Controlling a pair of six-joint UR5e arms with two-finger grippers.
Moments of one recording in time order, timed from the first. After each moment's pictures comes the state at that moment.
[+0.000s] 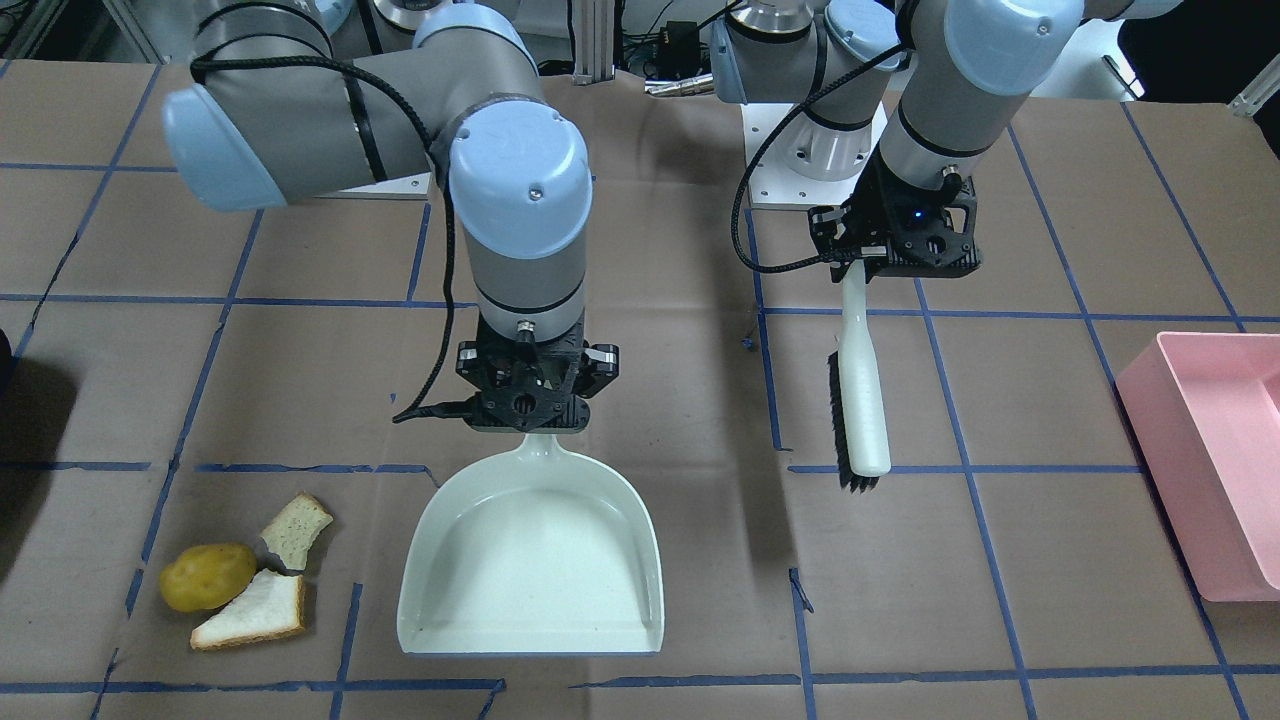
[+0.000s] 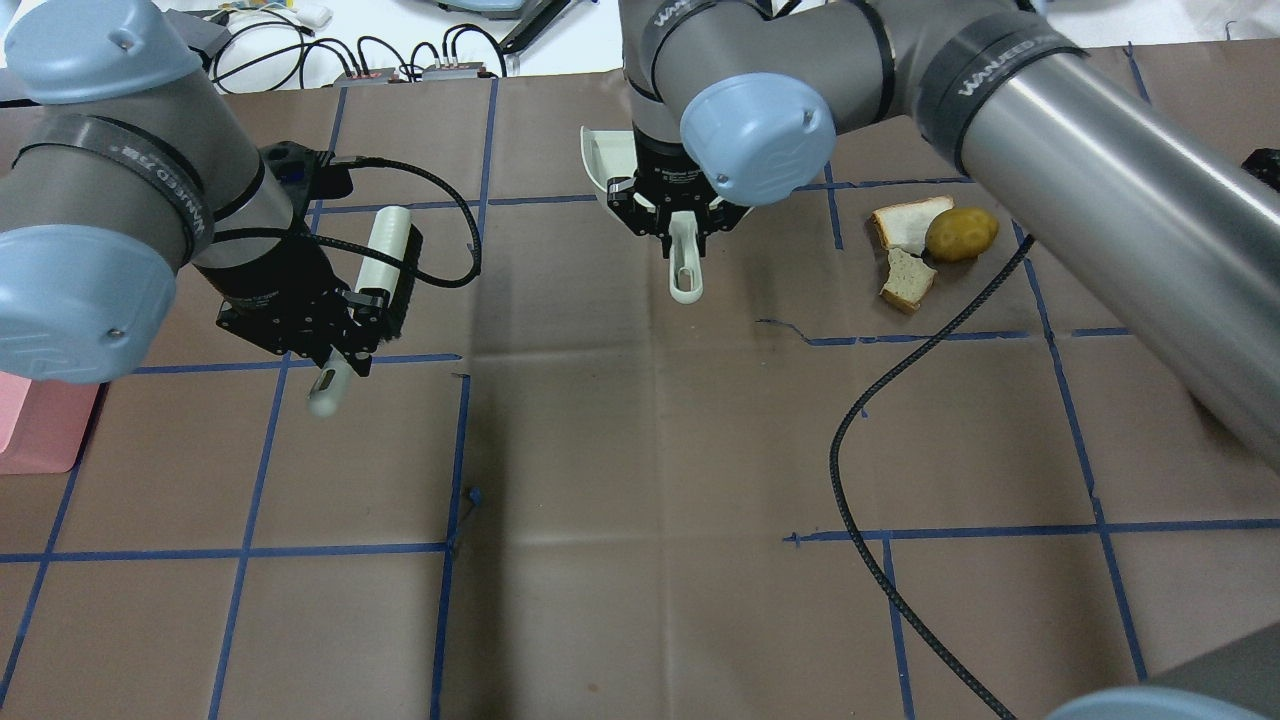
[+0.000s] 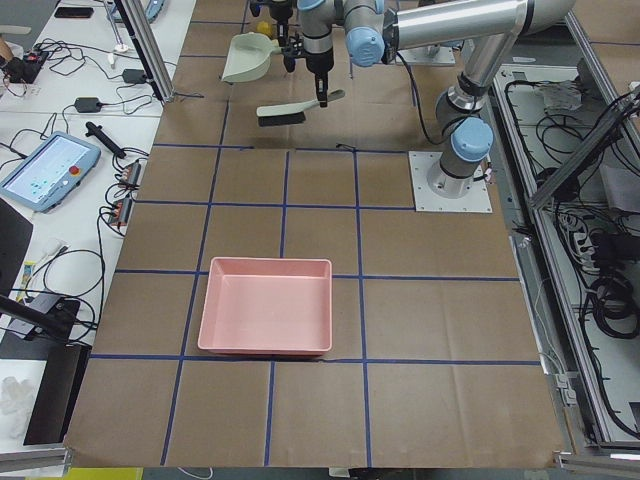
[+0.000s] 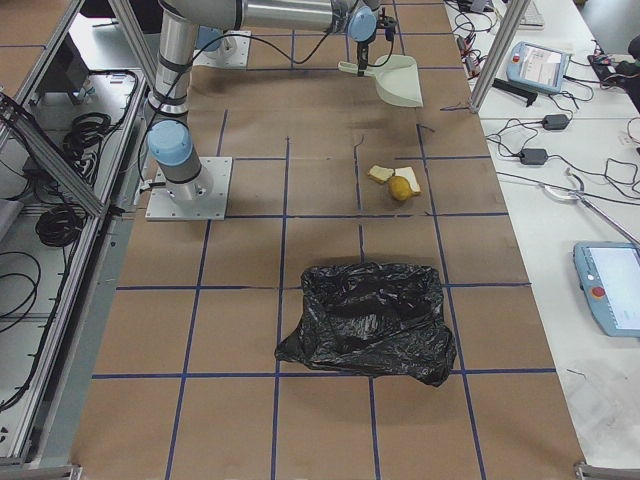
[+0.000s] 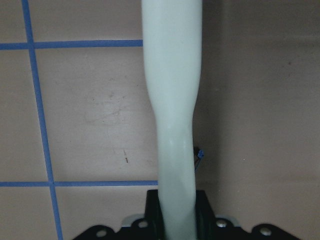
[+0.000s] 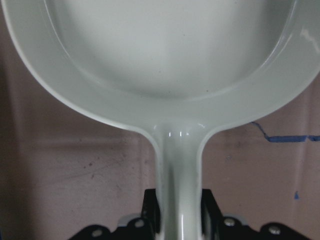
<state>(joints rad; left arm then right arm) -1.52 -1.51 -1.82 -1.50 1.59 0.06 1.89 -1.18 1.33 -1.68 -1.58 0.31</state>
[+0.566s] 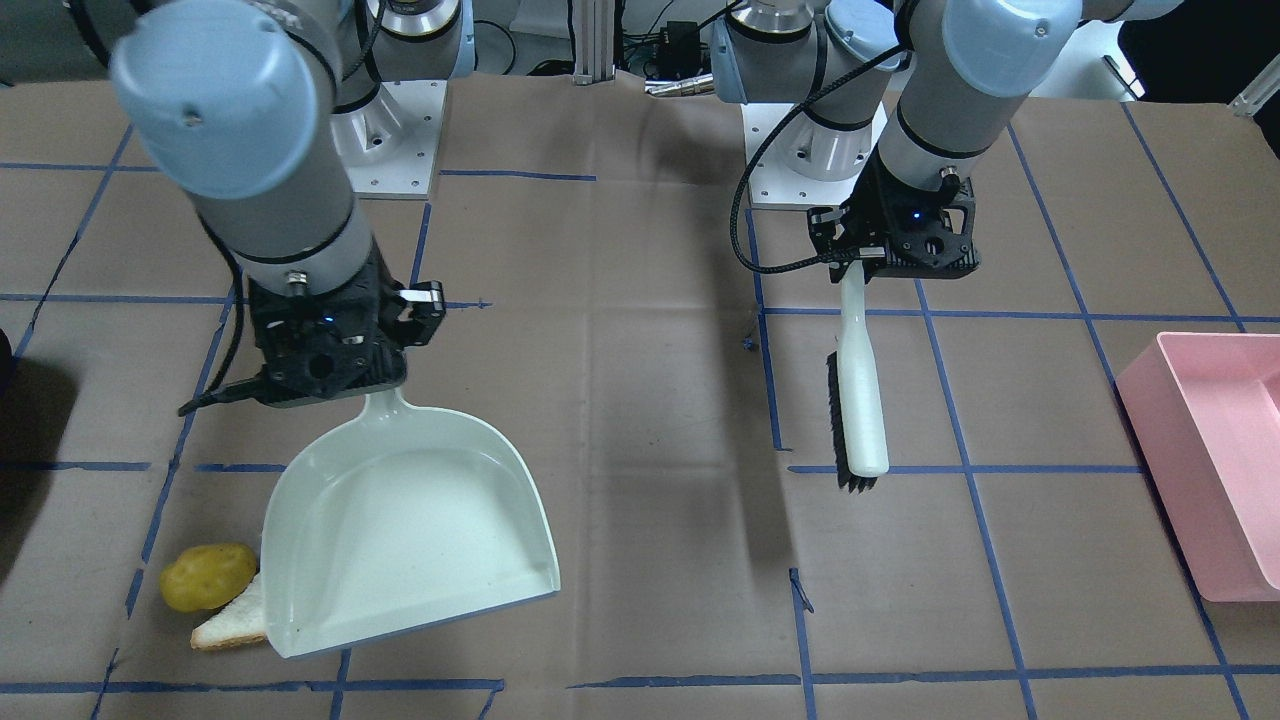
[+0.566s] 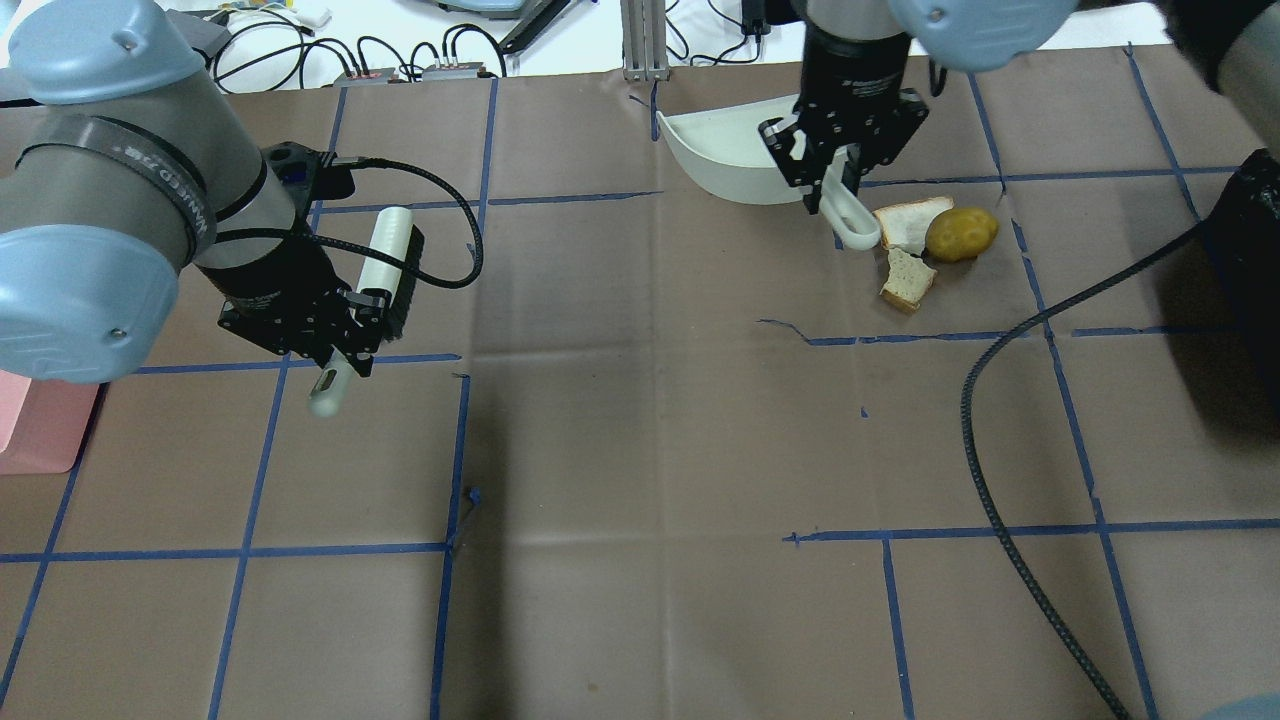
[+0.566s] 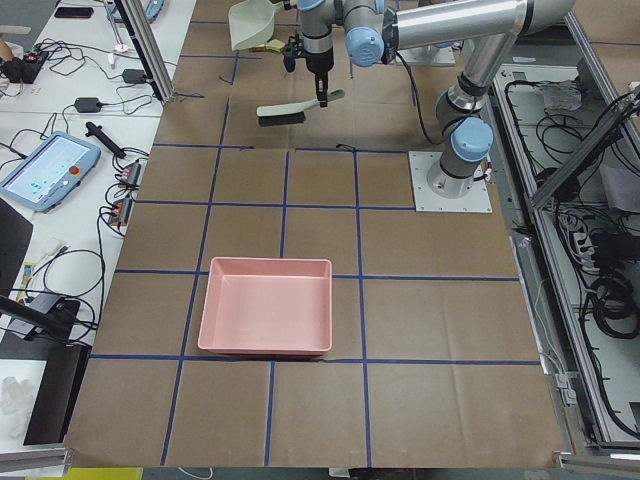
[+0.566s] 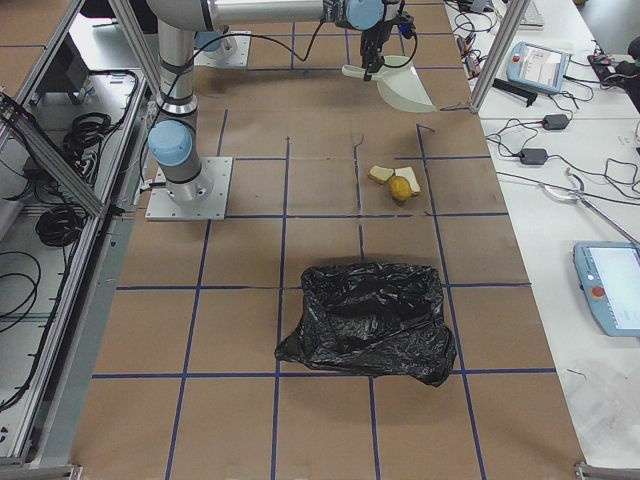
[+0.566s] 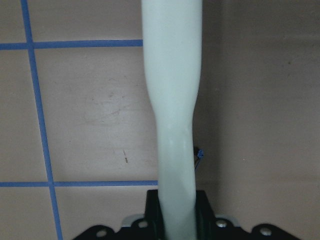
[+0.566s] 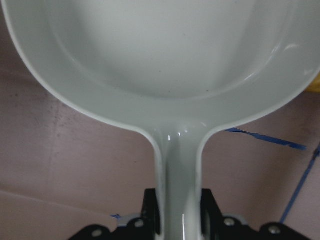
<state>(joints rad) -1.52 -1.51 -1.82 -1.50 1.59 0.06 1.65 -1.29 1.31 -1.47 -1.60 -0.21</state>
